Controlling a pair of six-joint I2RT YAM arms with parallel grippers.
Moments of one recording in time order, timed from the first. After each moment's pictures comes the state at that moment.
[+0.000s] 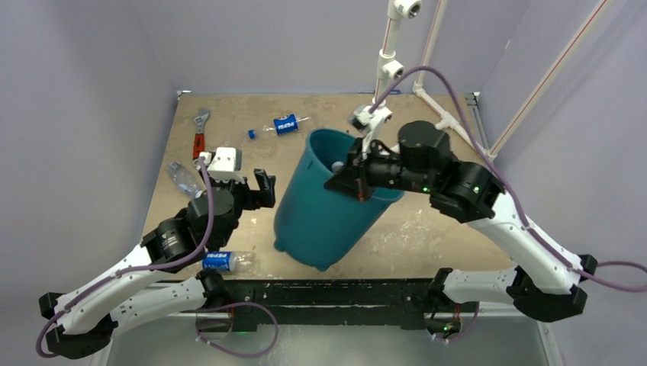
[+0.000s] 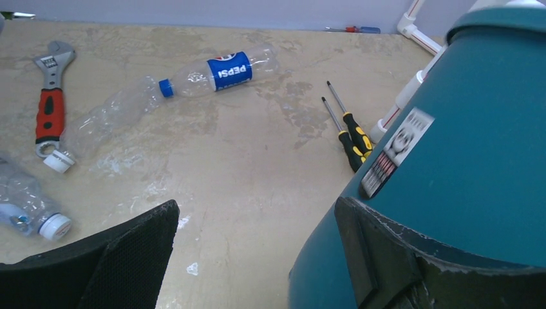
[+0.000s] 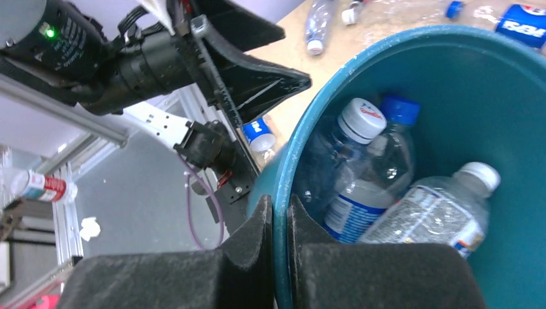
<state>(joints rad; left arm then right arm) -1.00 0.70 0.93 -0.51 -0.78 -0.38 0.90 1.14 1.59 -0.74 -0.24 0.28</state>
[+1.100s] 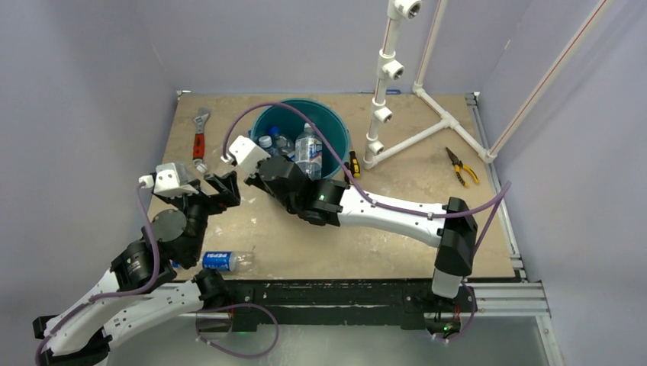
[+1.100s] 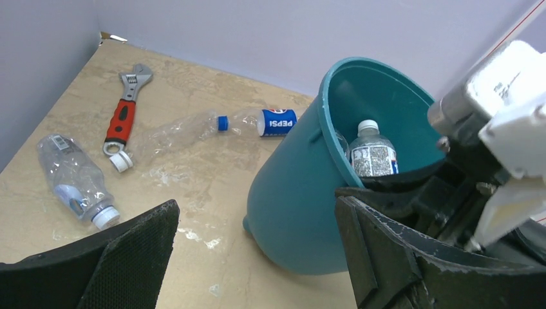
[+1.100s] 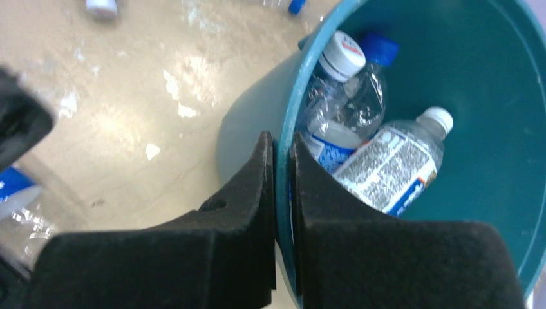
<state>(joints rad) -1.00 0.44 0.87 -0.51 -1.02 -0.39 1.23 1.77 1.62 -0.17 0.56 -0.27</state>
